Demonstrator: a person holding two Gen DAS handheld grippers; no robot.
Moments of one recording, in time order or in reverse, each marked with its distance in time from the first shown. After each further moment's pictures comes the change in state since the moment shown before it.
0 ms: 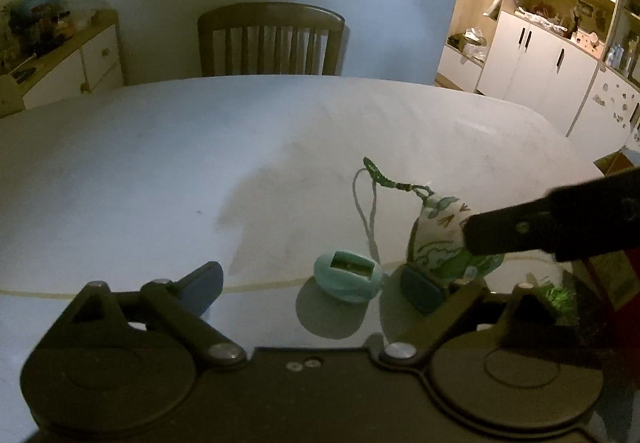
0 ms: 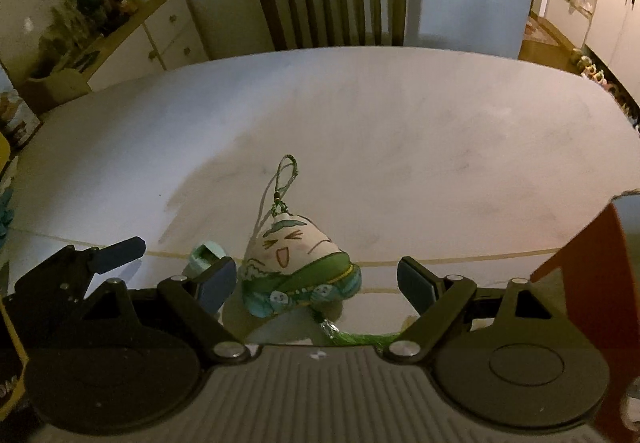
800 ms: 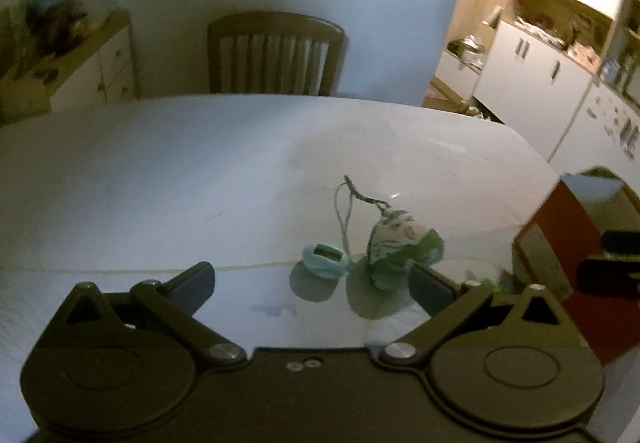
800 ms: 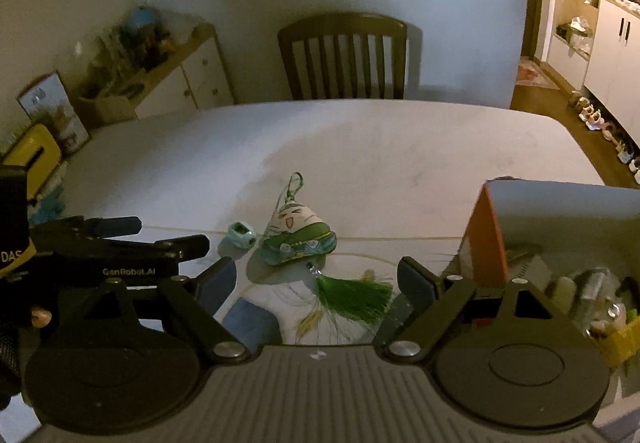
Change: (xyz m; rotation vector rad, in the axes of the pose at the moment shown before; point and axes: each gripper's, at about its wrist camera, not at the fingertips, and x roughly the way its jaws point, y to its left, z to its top) left arm -0.072 0.000 0.015 -0.063 0.017 -0.020; right arm -0.125 -0.020 -0.048 -0.062 -0.144 0.038
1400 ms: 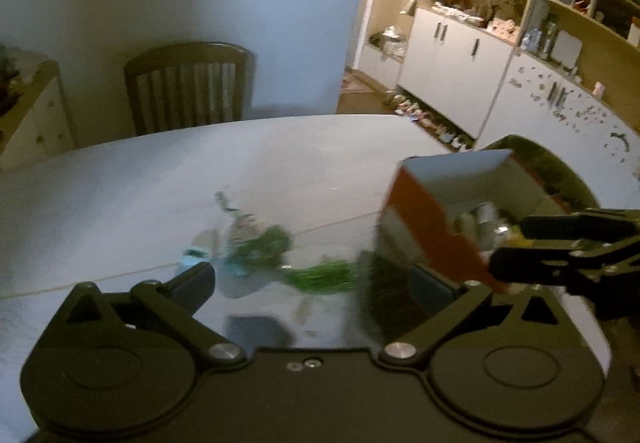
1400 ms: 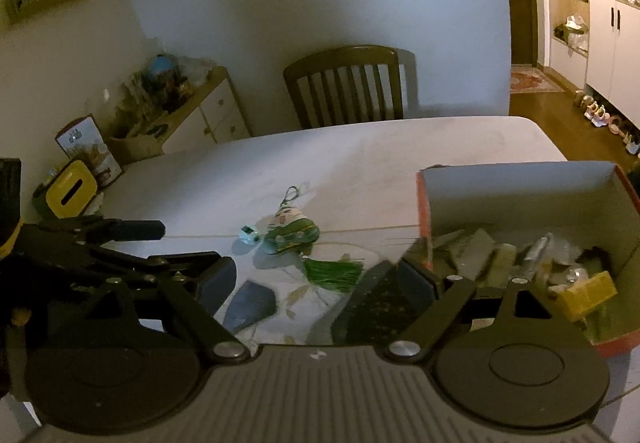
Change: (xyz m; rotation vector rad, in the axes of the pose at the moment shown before) left arm -0.086 -0.096 -0.004 0.181 -0.017 -0.131; right arm -0.099 -0.053 -0.043 0.068 -0.117 0.092
